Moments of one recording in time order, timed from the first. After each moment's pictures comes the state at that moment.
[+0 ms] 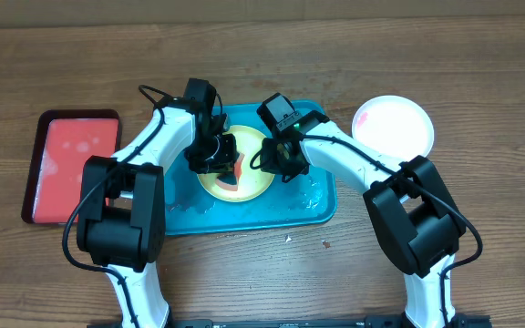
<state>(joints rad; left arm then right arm) -0.21 2.04 1.37 -0.87 0.33 -0.26 0.62 2.10 1.48 -0.70 -0.12 0.71</state>
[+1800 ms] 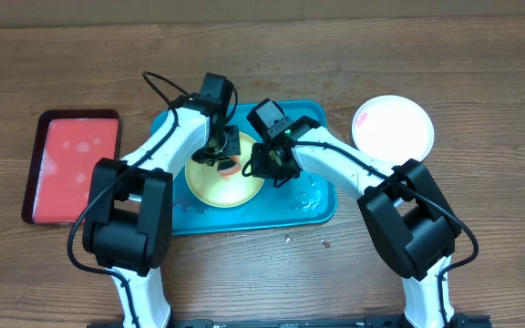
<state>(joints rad) -0.27 2.03 1.40 -0.79 0.02 -0.39 0.66 2.10 1.48 -0.68 -0.14 0.71</state>
